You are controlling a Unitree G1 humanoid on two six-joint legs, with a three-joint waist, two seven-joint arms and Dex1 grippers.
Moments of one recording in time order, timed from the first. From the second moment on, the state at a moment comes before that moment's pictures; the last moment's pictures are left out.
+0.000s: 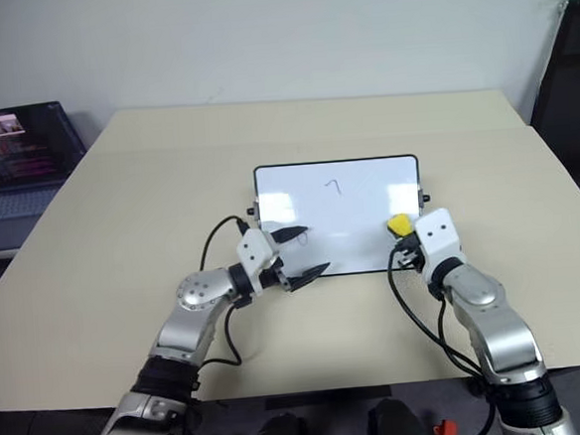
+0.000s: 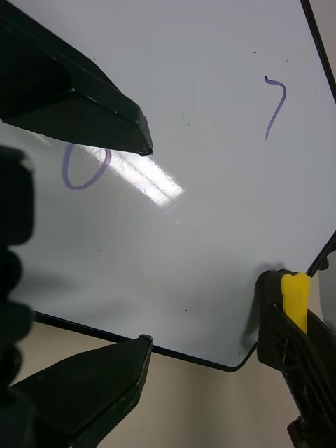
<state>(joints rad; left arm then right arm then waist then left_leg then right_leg) -0.44 0.34 -0.16 0.28 -0.11 -0.14 -0.84 -0.20 -0.39 0.04 -0.37 0.12 0.65 0.25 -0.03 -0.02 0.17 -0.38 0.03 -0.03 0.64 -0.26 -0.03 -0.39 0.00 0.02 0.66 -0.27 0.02</state>
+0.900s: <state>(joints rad) -0.44 0.34 -0.16 0.28 -0.11 -0.14 -0.84 -0.25 -0.39 0.01 -0.36 0.08 0.68 0.26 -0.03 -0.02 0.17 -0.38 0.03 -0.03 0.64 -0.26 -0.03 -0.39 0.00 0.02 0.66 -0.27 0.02</state>
